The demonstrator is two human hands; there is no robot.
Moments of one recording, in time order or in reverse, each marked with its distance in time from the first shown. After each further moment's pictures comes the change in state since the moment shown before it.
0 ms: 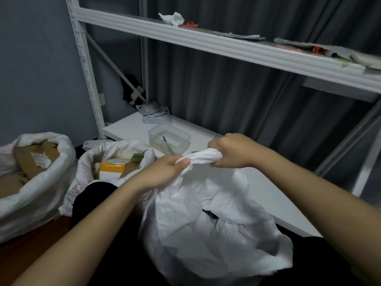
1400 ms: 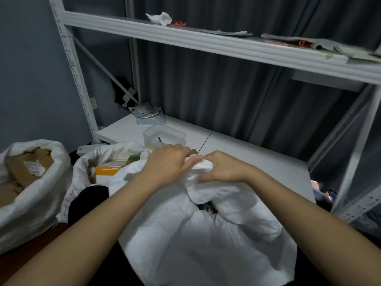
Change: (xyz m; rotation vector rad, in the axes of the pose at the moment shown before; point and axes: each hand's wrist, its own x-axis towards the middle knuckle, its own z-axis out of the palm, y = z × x) left_hand 0.009 0.008 0.008 0.774 0.263 0.377; right_hand -0.025 -0.030 0.034 0.663 -0.080 0.132
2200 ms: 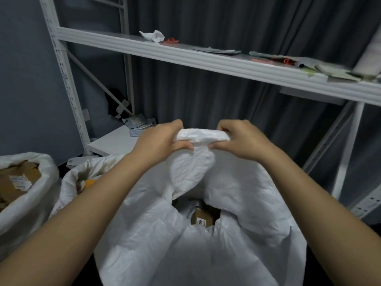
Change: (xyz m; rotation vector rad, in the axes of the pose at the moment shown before) left_hand 0.057 -0.009 -0.043 -0.065 0.130 -0.033; right_hand -0.016 -0.007 -0.089 -0.294 0.467 0.005
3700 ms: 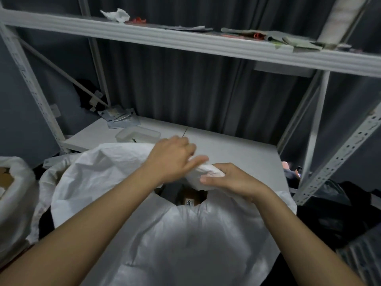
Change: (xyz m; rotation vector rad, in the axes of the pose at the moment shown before) left_hand -0.036 0.054 0.059 0.139 -0.059 0.424; right_hand -0.116 0.024 0.075 0.777 -0.224 0.346
